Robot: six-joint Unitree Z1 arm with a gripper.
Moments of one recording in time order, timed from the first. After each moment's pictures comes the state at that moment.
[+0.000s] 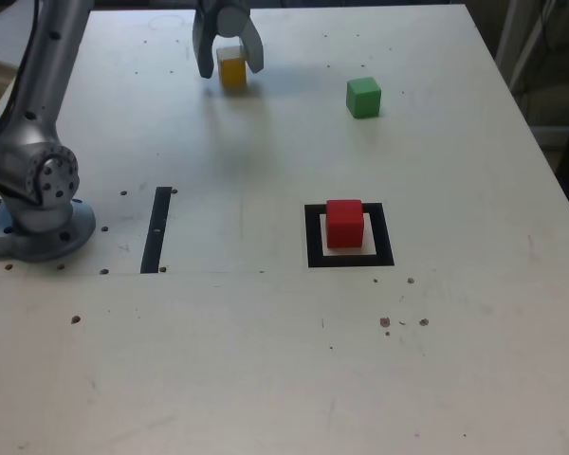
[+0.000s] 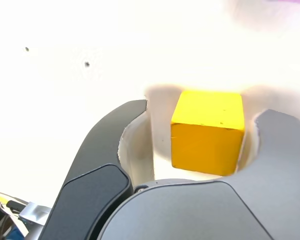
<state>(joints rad) 0.98 2.29 -1.86 1.35 0.19 0.73</state>
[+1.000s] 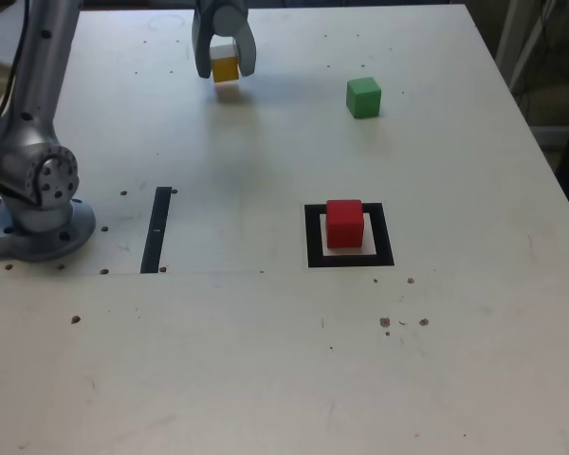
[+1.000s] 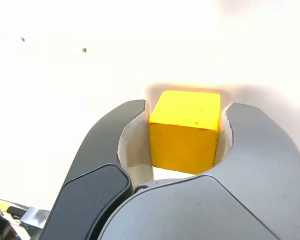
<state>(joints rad) 0.95 2.18 -1.73 1.27 0.17 0.77</state>
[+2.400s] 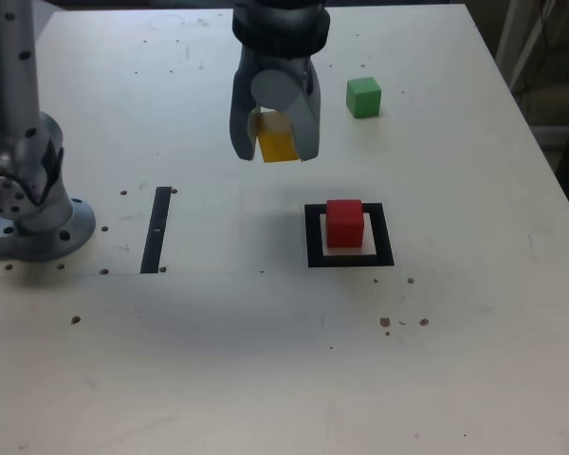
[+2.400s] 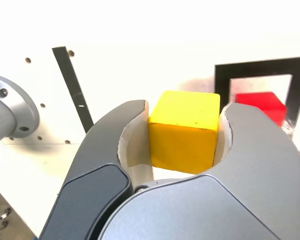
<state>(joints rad) 0.01 1.81 -1.45 1.33 0.06 0.09</state>
